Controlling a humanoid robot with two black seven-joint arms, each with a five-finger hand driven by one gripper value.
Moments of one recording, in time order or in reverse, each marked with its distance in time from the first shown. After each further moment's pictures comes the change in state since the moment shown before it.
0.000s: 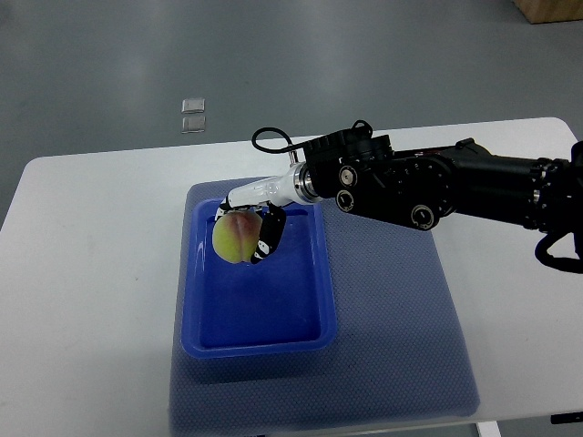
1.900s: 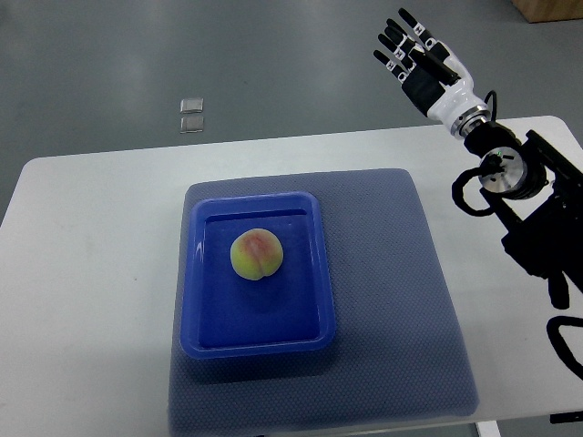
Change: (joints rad) left arm 0.000 0.000 0.004 -0.014 0.003 -0.002 0.000; right arm -0.588 -0.126 1.234 -0.065 0.802 -0.073 0.119
